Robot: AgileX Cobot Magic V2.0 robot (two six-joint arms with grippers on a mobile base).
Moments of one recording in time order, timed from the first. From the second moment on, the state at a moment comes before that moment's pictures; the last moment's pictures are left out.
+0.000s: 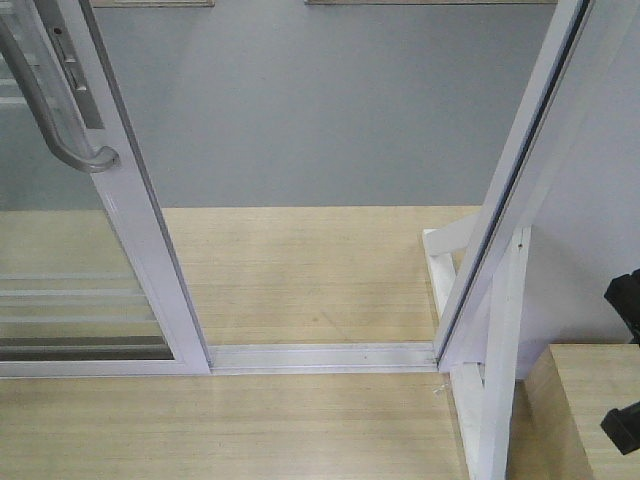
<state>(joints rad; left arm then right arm) -0.11 0.20 -0.22 -0.62 0.34 0.51 0.36 0.24 -0.24 -0.17 0.22 0.10</state>
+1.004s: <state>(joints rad) -0.11 0.20 -0.22 -0.12 0.20 0.06 0.36 0.24 -0.24 -0.17 0.22 0.10</state>
